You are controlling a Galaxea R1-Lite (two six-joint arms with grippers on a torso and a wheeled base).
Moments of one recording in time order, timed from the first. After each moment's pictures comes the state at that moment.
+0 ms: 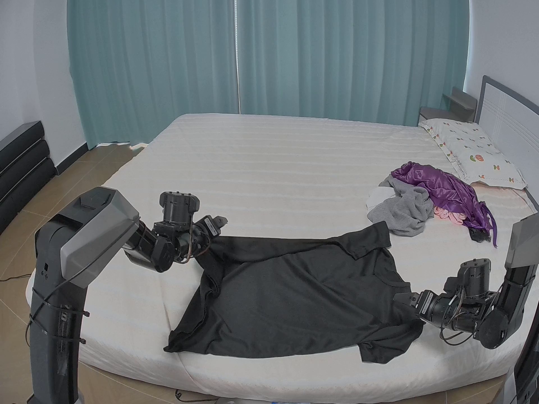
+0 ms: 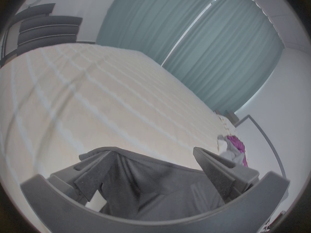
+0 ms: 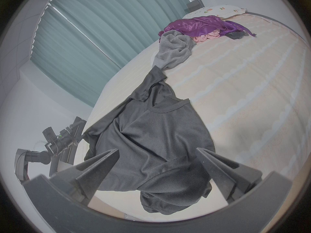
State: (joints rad) left arm -0.26 2.49 -1.39 -0.58 0.03 -0.71; right arm 0.15 2.11 -0.16 -1.28 0.15 0.66
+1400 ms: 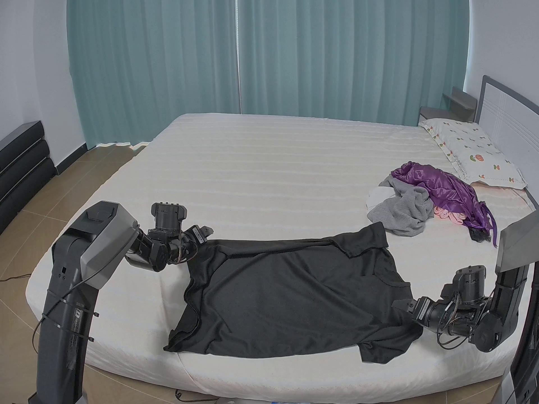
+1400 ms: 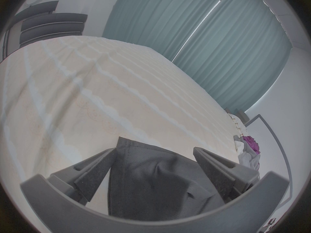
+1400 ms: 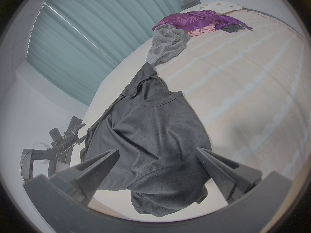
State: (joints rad) left arm -0.15 2.67 -1.60 -0.50 -0.03 -0.66; right arm 0.14 2.20 -0.15 -1.34 0.15 0.66
